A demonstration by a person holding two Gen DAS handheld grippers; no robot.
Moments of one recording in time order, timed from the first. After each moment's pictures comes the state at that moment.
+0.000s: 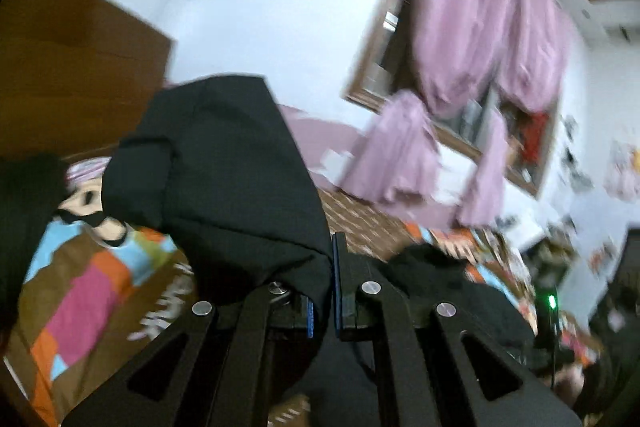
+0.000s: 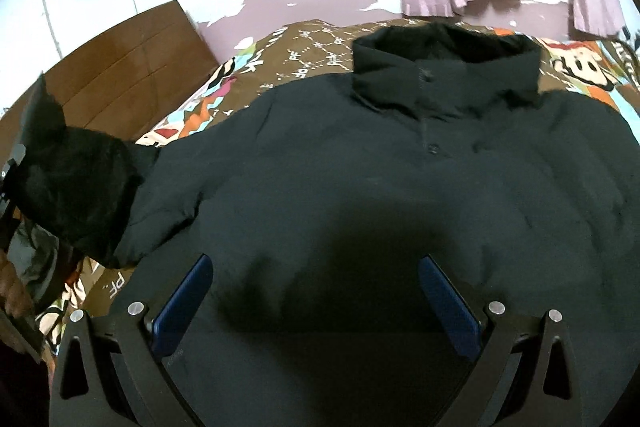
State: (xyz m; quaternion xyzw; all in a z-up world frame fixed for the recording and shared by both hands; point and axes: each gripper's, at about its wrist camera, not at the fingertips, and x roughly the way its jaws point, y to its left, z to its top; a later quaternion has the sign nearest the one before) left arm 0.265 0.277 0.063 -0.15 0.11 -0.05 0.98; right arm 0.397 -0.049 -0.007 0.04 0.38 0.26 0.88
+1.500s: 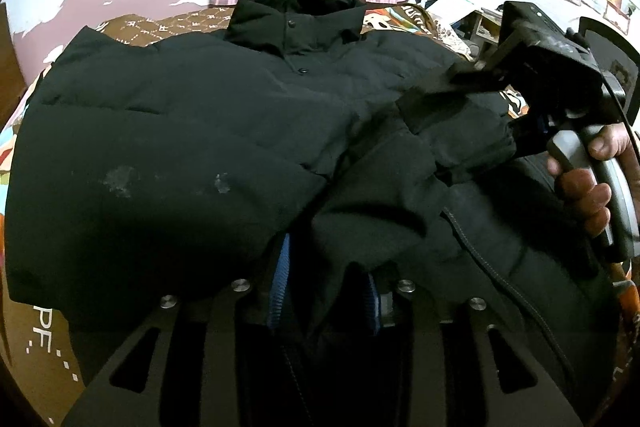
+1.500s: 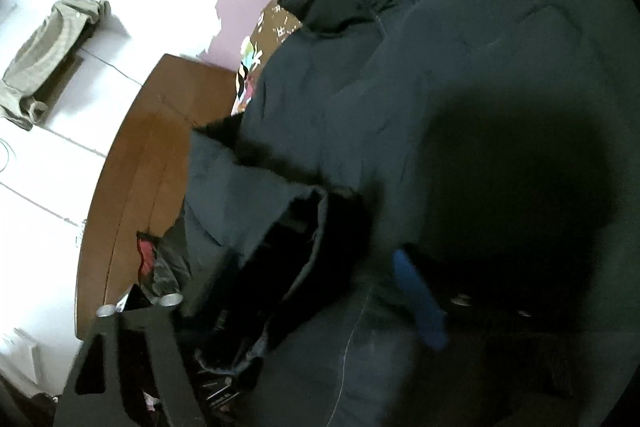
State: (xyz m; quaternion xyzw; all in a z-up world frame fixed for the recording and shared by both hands) left arm 0.300 0.079 -0.058 0.03 0.39 -0.21 0.89; right arm 0.396 -0.127 -0.036 0.30 0.50 0.33 0.74
